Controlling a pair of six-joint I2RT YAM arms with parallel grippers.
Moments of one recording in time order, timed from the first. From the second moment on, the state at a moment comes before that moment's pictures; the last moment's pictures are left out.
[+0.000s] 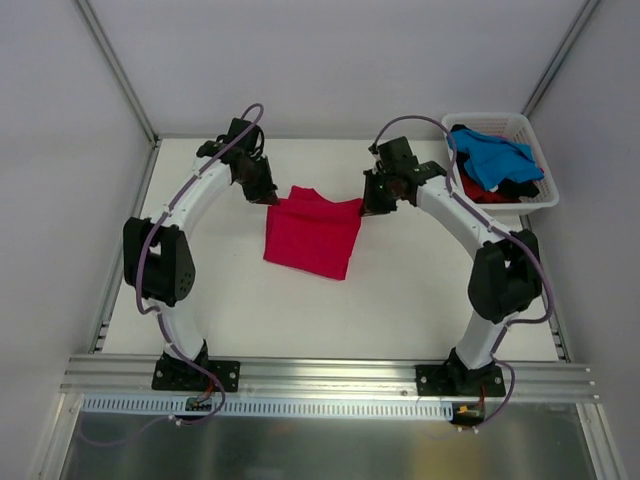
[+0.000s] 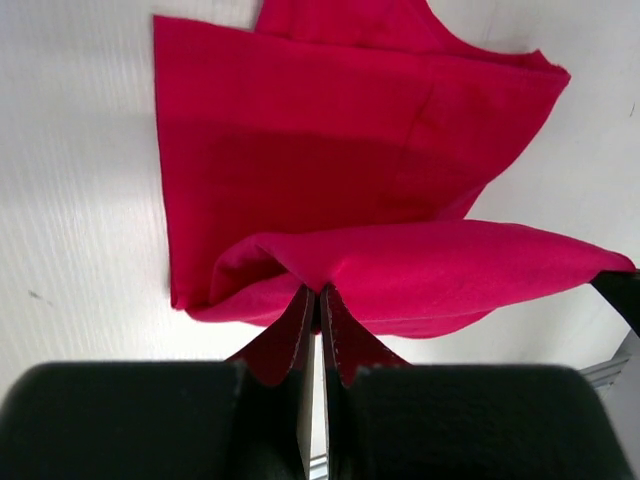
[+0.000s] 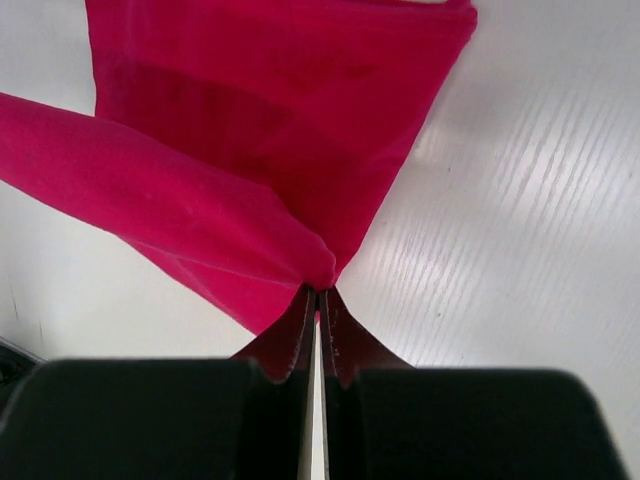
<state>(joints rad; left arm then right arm) -0.29 1.82 1.63 -0.86 0.21 -0.56 0.46 1.76 1.51 -0.70 -0.17 0.39</state>
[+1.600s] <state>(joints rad) -0.21 2.51 2.40 -0.82 0.34 -0.47 0.31 2.17 1.88 -0.66 -0.23 0.43</state>
